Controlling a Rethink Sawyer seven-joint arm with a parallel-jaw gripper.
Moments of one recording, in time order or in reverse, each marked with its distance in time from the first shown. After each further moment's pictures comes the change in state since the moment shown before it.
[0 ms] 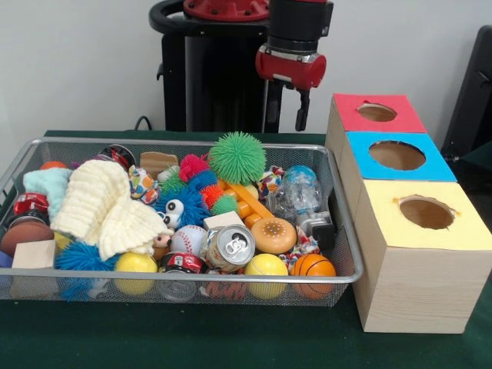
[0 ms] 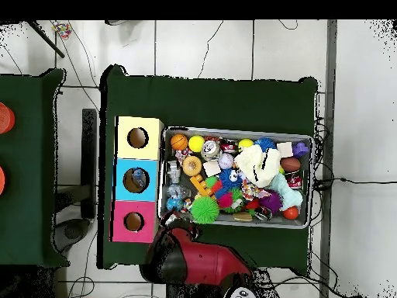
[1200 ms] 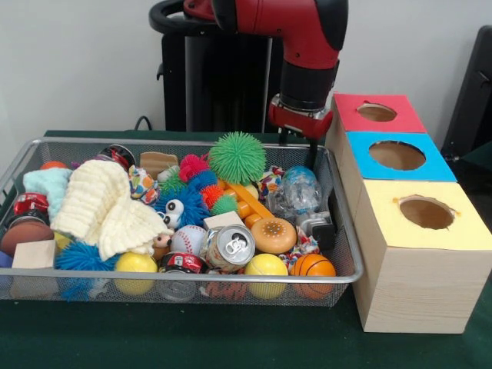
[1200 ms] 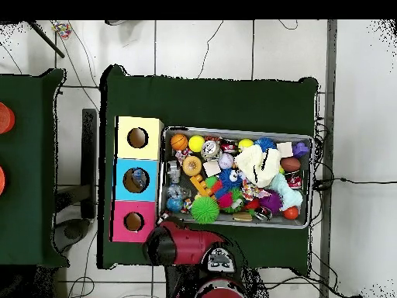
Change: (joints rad) arm 0.080 0.294 -0.017 -0.138 0.001 -0.043 0.000
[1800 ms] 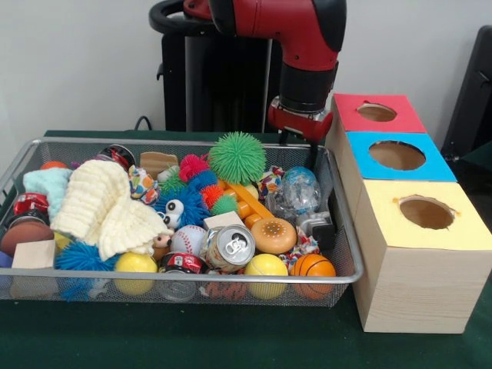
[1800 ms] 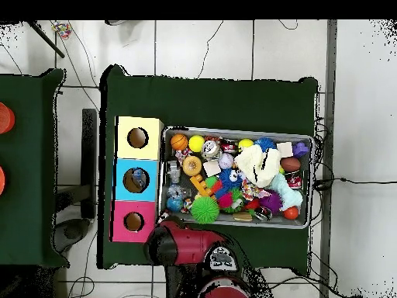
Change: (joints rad) arm -0.016 -0.006 0.014 0.004 -0.016 -0.006 0.000
